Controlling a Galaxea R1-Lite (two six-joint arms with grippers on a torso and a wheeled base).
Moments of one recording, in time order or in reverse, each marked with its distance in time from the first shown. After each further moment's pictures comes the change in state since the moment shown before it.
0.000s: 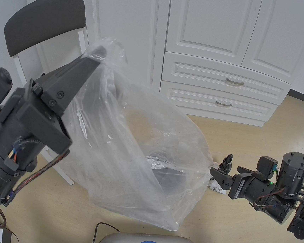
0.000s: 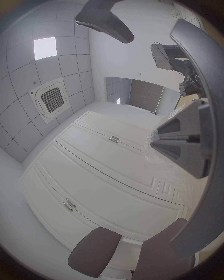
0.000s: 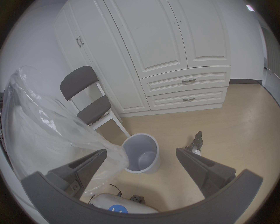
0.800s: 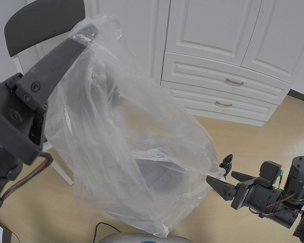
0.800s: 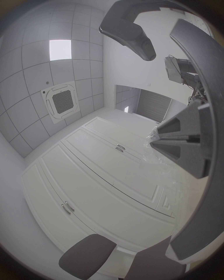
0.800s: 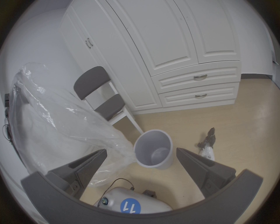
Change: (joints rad) left arm -0.095 -0.059 -0.010 -0.001 0.000 -0.052; right arm 0.034 -0.076 0.035 0.015 0.141 0.026
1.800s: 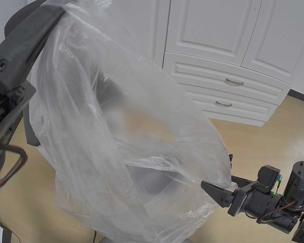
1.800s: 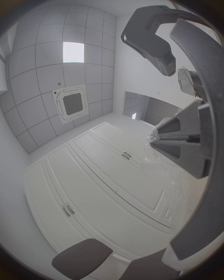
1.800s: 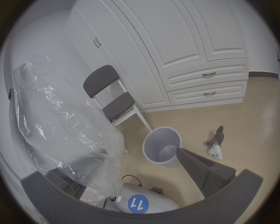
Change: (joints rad) left arm -0.067 -0.046 -0.034 -0.002 0.001 -0.043; right arm 0.061 -0.006 0.027 -0.041 0.007 0.020
